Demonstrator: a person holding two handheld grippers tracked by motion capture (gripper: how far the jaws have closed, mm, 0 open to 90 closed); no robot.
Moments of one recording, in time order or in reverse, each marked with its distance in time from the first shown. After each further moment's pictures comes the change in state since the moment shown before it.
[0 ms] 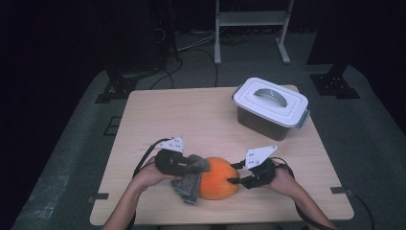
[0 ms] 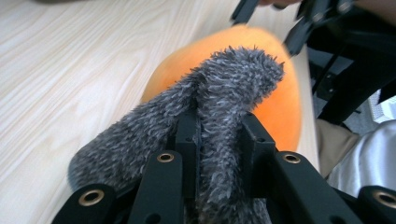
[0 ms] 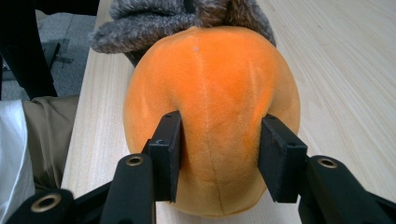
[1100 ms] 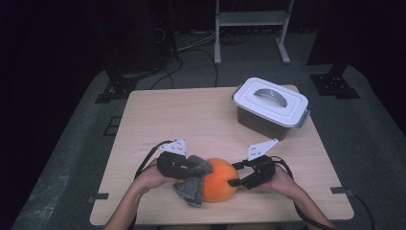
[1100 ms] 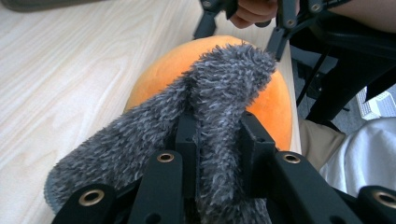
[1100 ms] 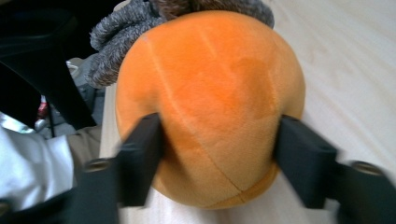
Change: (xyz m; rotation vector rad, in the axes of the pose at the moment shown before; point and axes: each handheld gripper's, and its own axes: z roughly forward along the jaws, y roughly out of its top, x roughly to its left) left arm -0.011 0.008 0.004 -0.018 -0.051 0.030; right arm -0.015 -0.016 0.006 -0.038 0.109 0.243
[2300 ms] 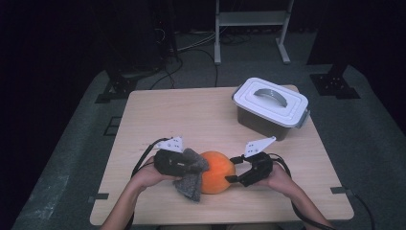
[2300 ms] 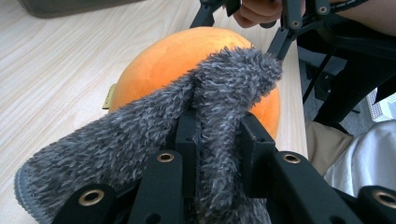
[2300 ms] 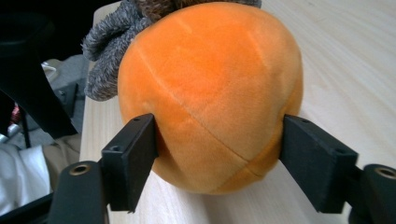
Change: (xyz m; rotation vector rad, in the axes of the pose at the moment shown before) left arm 0.001 0.002 -0.010 -0.003 0.036 -0.001; right arm -0.002 0.011 0.004 -0.005 -0.061 0.006
